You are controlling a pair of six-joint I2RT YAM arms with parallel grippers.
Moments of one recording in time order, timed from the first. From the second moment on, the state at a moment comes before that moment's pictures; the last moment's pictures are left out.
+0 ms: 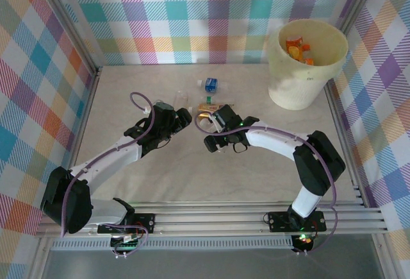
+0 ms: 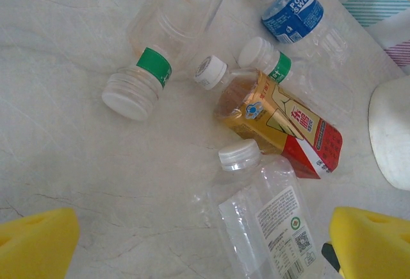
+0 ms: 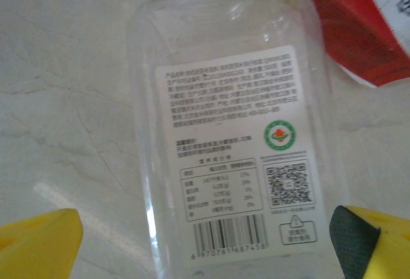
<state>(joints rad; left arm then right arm) -0.54 1.31 0.89 -0.31 -0.17 -0.98 0.75 1.69 1.11 -0.47 0.08 0.12</state>
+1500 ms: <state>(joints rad) -0.53 1.20 0.95 -0.18 0.19 -0.79 0.75 1.48 1.12 -0.48 0.03 0.02</state>
